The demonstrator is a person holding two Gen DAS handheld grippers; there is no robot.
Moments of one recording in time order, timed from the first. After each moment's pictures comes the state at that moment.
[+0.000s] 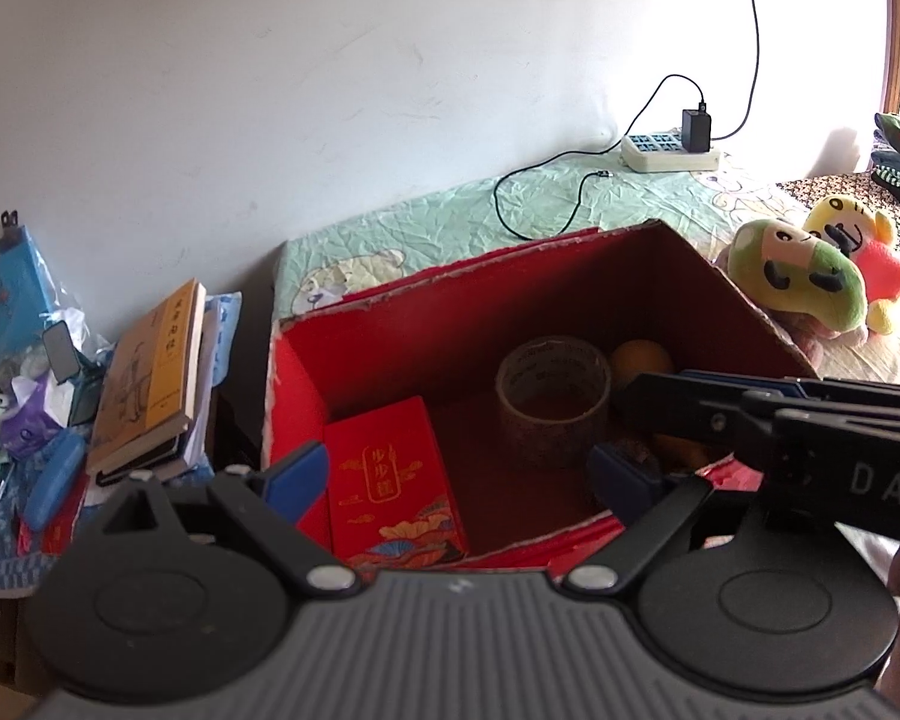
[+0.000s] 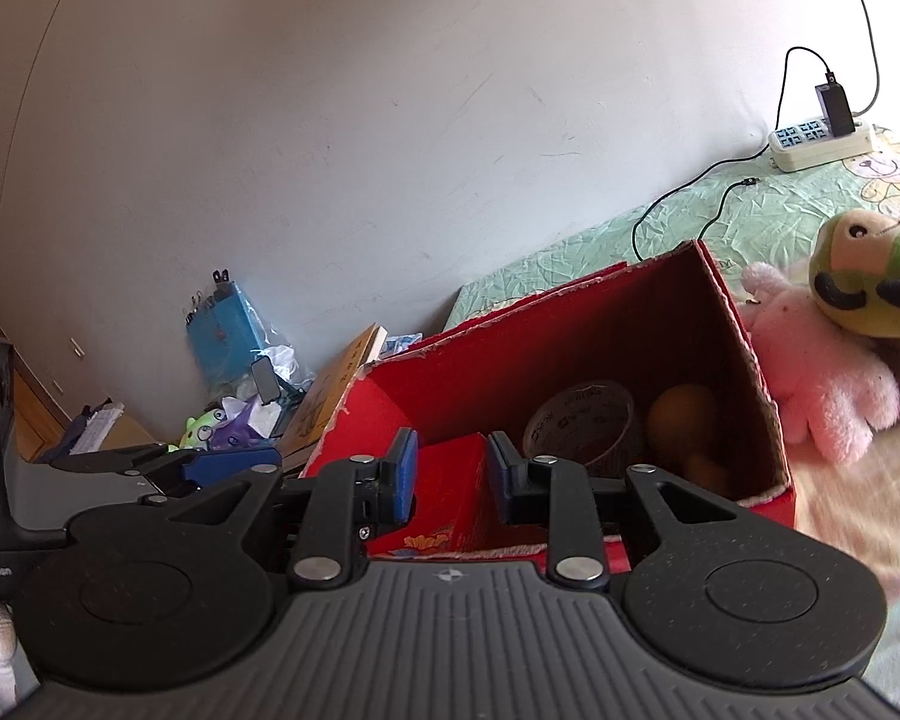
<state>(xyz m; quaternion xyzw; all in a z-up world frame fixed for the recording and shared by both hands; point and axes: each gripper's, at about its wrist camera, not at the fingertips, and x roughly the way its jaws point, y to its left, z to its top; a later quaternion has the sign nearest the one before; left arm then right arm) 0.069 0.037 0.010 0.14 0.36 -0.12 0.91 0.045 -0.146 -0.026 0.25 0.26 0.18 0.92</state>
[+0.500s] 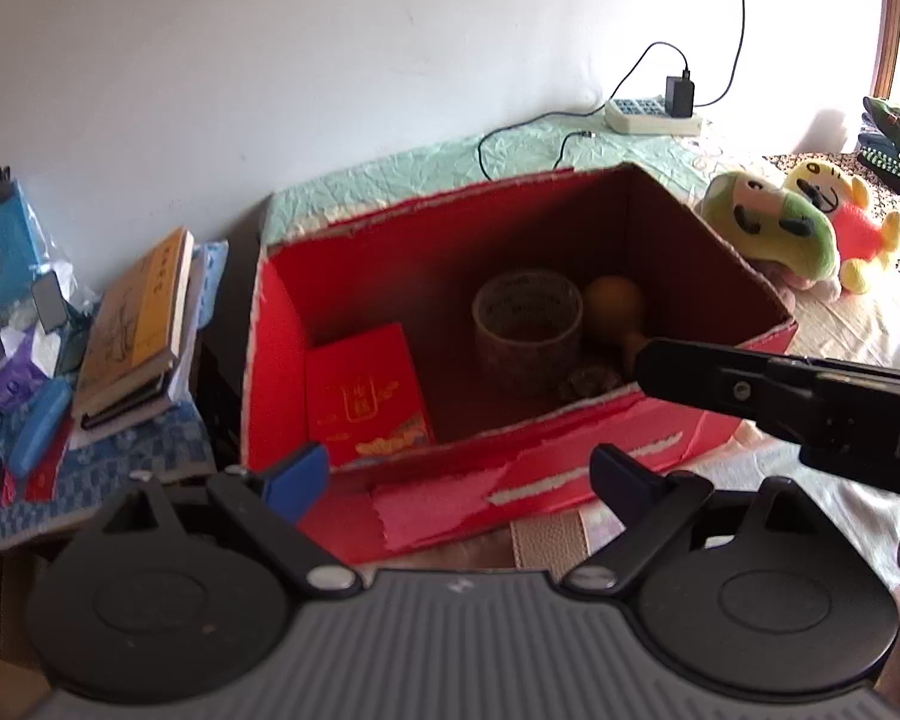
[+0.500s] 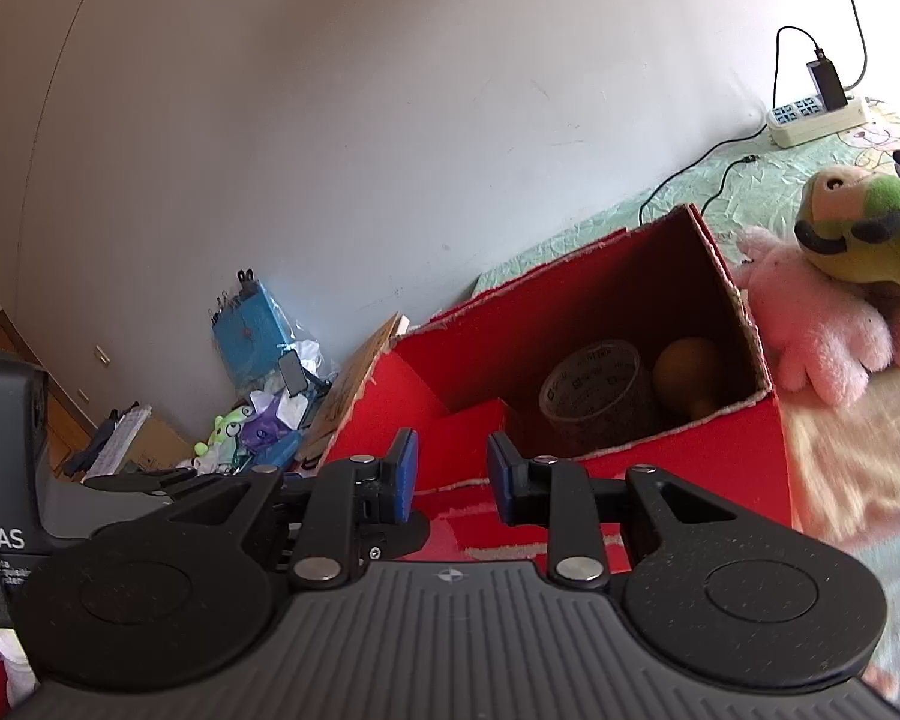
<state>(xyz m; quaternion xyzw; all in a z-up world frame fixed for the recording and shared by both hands) 0.041 0.046 -0.006 0.13 0.40 -0.13 0.90 0.016 -0.147 -0.033 0.27 0.26 0.19 0.91</state>
